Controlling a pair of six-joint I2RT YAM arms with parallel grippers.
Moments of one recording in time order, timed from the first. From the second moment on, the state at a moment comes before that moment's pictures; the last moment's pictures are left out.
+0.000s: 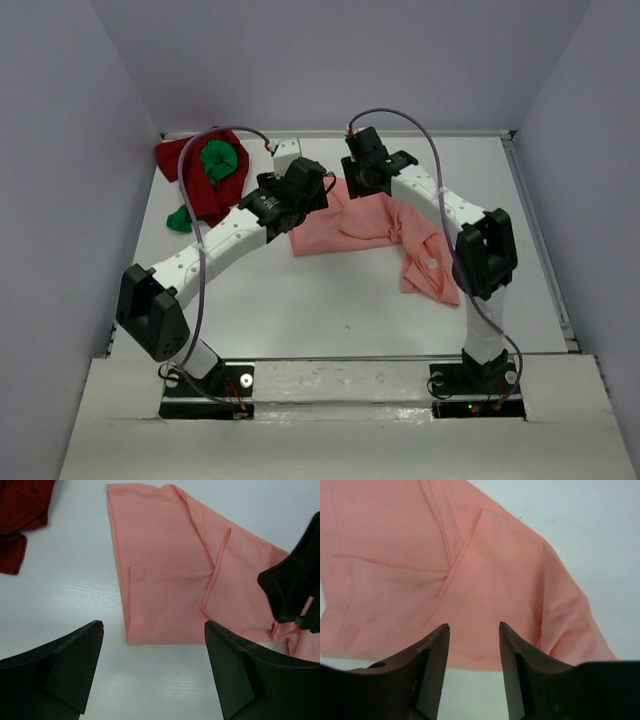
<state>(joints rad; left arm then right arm) -0.75 1.49 1.33 -0.58 -0.60 -0.68 0.56 1.92 1.73 -0.65 0.26 0.22</state>
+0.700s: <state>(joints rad) -0.45 1.64 1.42 -0.49 -0.41 -0.59 0.42 2.40 2.41 -0.83 0.11 0.10</state>
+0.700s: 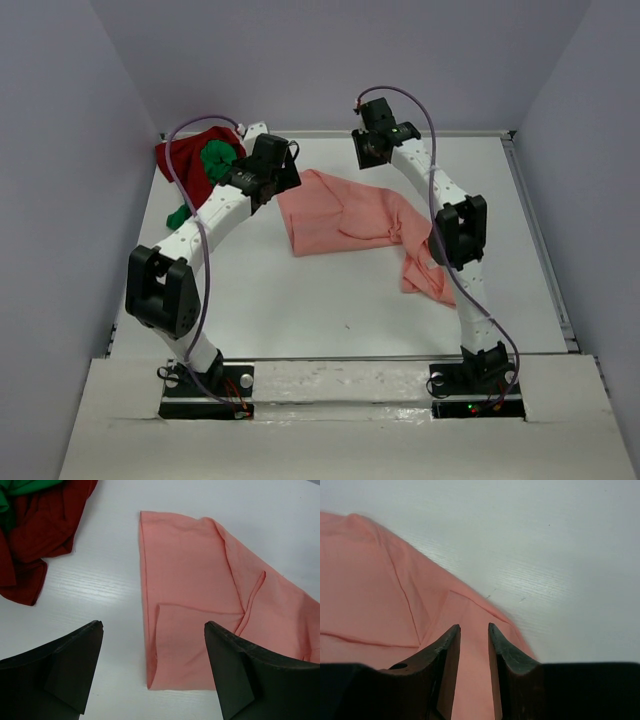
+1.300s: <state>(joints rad) -0.36 1.89 1.61 -0.45 -0.26 -0.54 0.42 2.51 2.37 -0.84 0.01 0.09</state>
